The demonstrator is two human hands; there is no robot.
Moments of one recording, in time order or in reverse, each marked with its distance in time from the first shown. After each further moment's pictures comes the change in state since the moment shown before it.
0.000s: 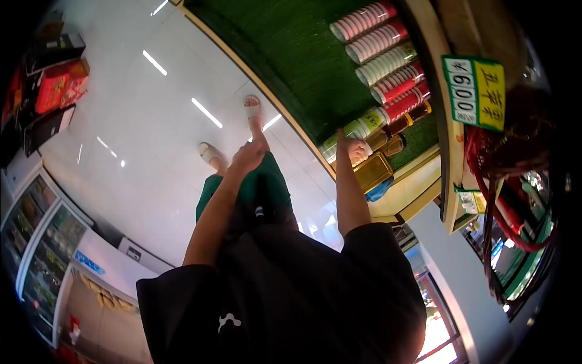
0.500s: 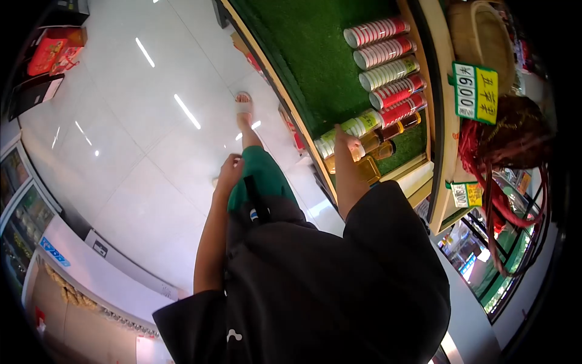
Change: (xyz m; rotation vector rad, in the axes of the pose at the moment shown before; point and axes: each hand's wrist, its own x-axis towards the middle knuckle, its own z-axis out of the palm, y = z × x) left_hand -0.082 -0.081 0.073 -0.641 0.316 -0.183; right_hand 0.003 -0.013 0.003 0.140 0.016 0.055
